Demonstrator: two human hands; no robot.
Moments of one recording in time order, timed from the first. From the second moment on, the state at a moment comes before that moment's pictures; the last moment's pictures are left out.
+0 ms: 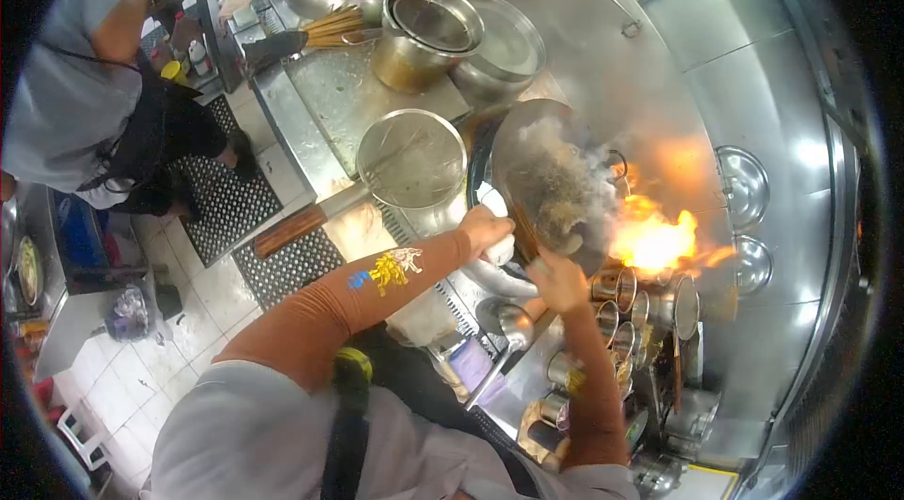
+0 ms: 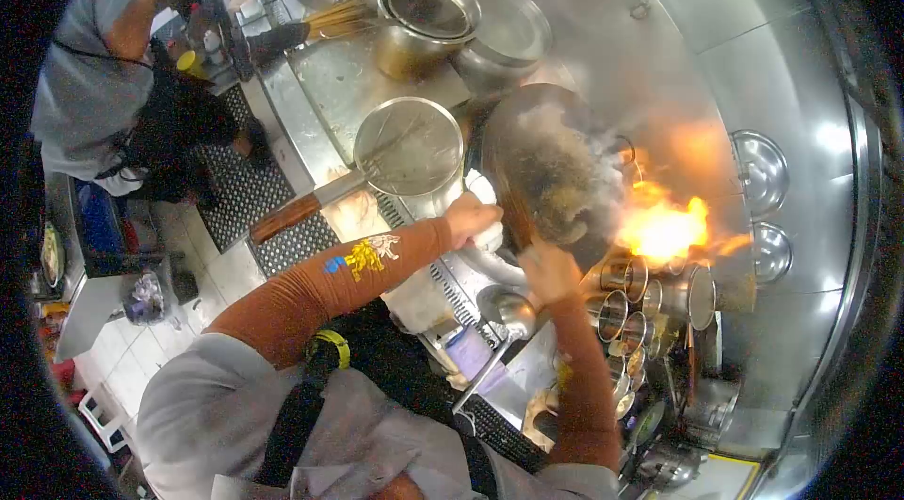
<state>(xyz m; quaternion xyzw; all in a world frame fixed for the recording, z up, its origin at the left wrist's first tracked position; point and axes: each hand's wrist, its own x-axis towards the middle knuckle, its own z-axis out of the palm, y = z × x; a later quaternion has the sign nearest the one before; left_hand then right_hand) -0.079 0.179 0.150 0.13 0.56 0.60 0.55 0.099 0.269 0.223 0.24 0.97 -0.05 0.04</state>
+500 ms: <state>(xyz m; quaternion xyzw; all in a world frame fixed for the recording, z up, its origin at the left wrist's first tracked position) -0.090 0.213 0.097 0.23 0.62 0.55 0.51 0.109 0.455 0.189 0.41 0.90 0.10 0.09</state>
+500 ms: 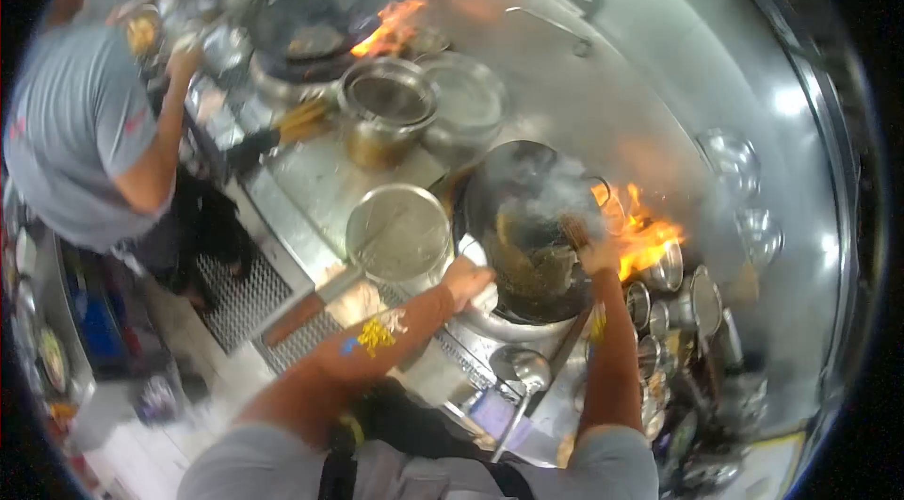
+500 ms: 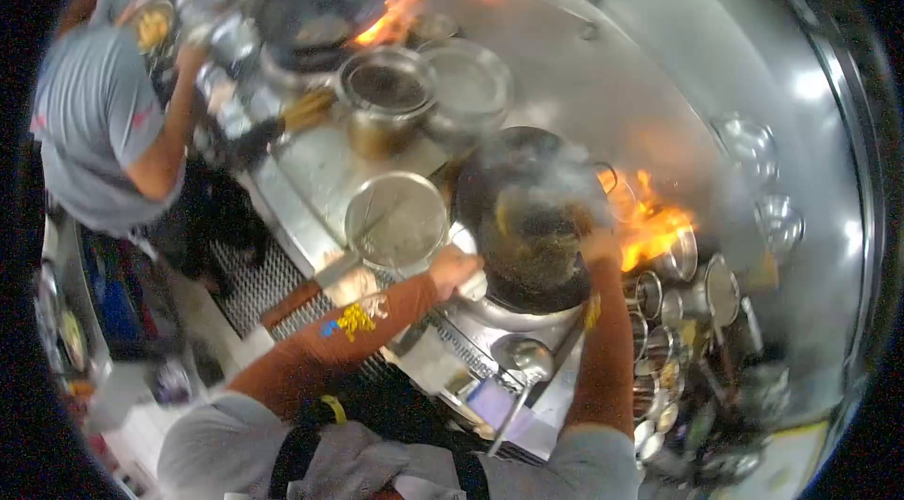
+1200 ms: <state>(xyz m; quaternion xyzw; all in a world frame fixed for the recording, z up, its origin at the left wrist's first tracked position) -0.070 0.213 0.090 0.12 0.54 0.58 0.60 0.089 0.343 0.233 0.38 0.90 -0.05 0.20</state>
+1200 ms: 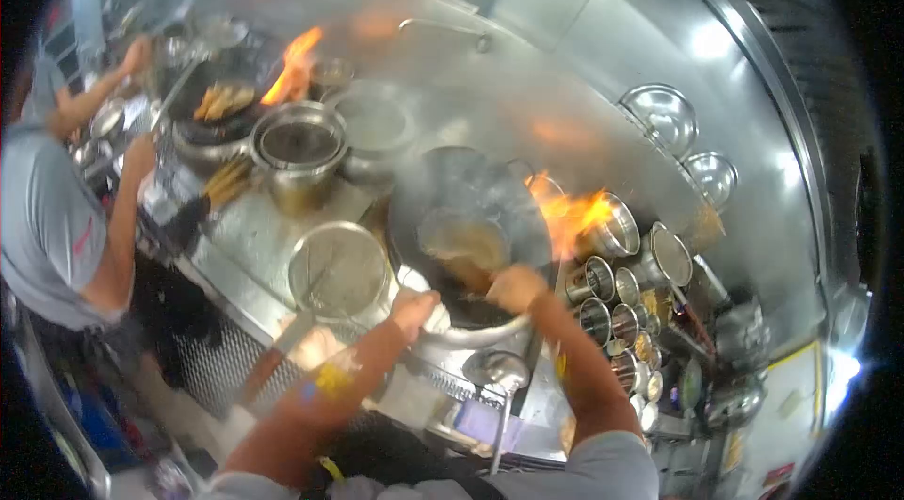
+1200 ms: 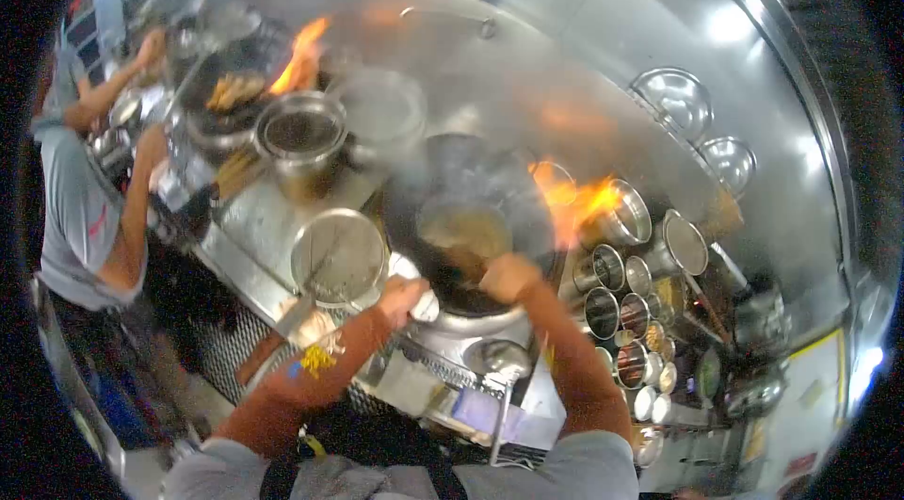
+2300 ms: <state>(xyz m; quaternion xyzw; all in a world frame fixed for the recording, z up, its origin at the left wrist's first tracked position) -0.095 0.204 0.109 0.29 0.71 0.51 0.39 -0.010 0.360 0.201 0.58 0.71 -0.37 -0.12</state>
